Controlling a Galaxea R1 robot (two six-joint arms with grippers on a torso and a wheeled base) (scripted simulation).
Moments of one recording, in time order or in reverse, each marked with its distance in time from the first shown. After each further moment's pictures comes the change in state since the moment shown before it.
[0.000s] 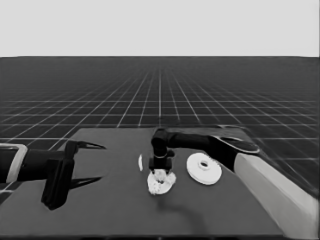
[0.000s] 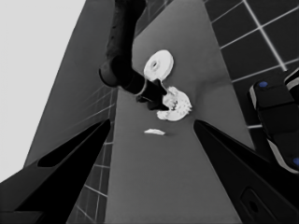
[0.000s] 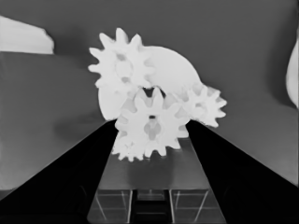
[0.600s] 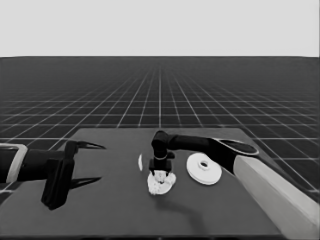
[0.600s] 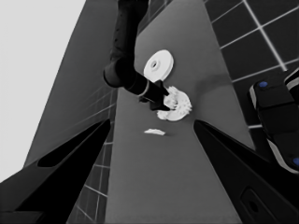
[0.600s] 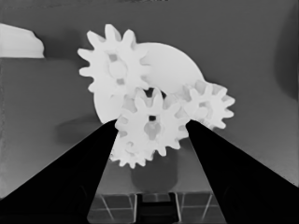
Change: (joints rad) left arm 0.000 0.000 0.000 0.000 0.000 0.000; right arm -0.020 0.003 -0.013 -0.012 0.006 0.041
